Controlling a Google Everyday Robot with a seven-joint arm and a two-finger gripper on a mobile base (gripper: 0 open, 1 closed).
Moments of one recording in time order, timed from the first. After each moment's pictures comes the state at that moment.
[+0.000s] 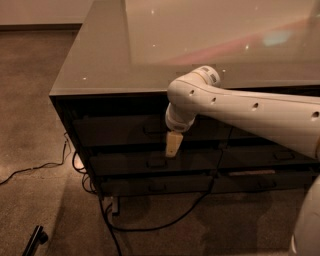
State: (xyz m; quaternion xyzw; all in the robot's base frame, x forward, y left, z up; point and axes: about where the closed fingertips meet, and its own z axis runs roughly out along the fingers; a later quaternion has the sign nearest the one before) arm 0.645 -0.059 0.676 -0.65 0.73 -0.06 0.19
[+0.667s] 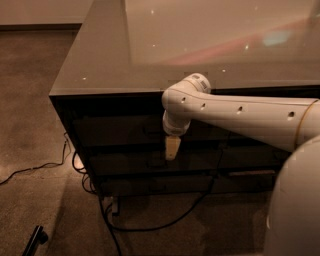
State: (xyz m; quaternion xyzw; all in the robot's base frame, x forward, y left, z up) arm 0.657 -0.054 0.644 -0.68 0.72 -0.07 0.17
